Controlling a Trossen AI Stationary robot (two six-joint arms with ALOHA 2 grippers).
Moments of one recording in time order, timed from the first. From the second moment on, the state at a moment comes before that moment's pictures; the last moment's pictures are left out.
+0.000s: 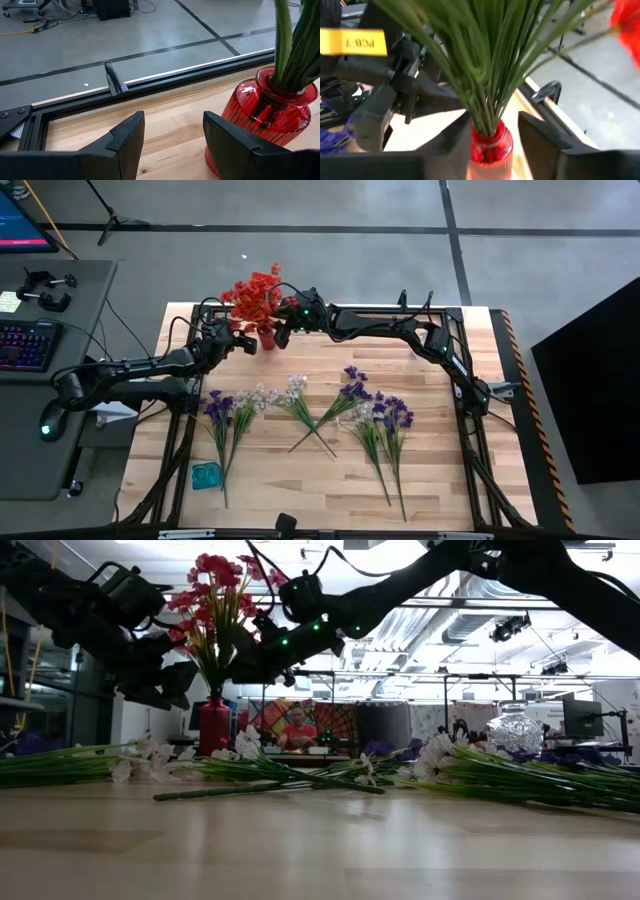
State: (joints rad) left arm 0.58 0.96 0.29 0.13 -0.59 -0.30; right arm -0.35 2.31 1.88 0.12 -0.07 0.05
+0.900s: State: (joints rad) left arm 0.58 0.96 0.29 0.13 -0.59 -0.30; right arm -0.36 2.31 1.88 0.19 -0.12 0.07
